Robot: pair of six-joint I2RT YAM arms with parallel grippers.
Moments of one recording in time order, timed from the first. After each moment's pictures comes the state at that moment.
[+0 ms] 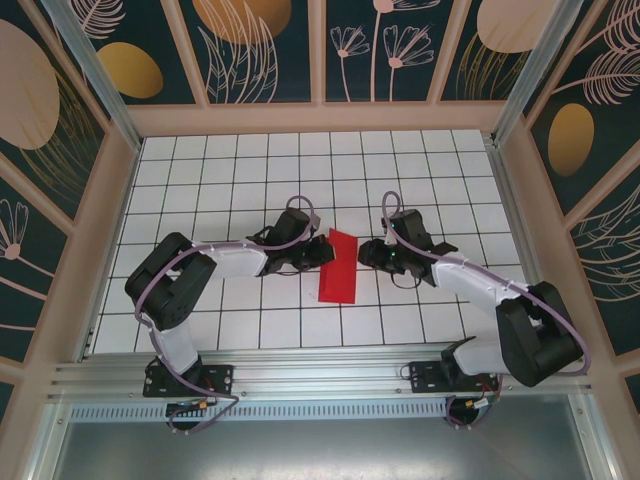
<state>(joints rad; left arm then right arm) -0.70 1.81 0.90 0.14 0.40 -0.95 0.50 1.32 0.66 -0.21 -0.29 0.66</state>
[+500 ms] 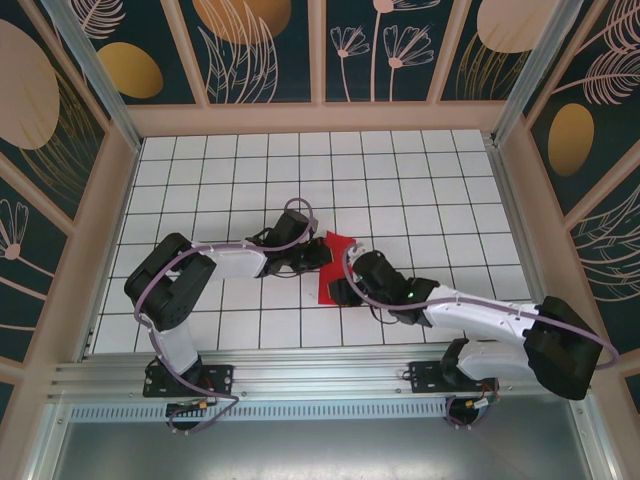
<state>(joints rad) -0.70 1.80 0.89 0.12 0.38 -0.96 1.01 1.18 0.53 -0.09 0.08 0.51</state>
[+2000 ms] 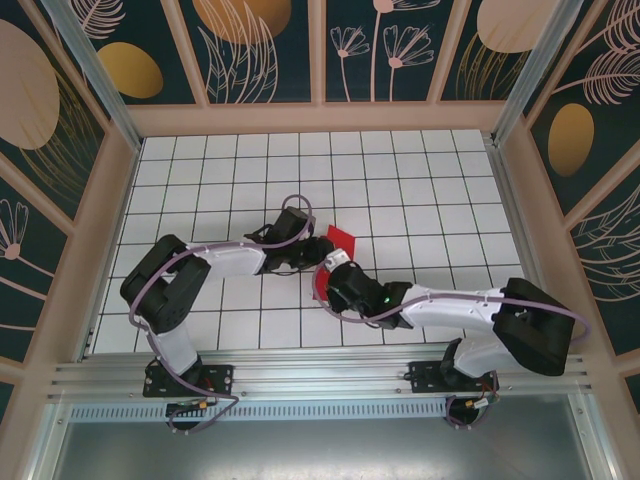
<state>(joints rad) -0.70 1.76 0.93 0.01 0.30 -0.93 1.09 1.35 0.60 -0.04 0.26 0.39</state>
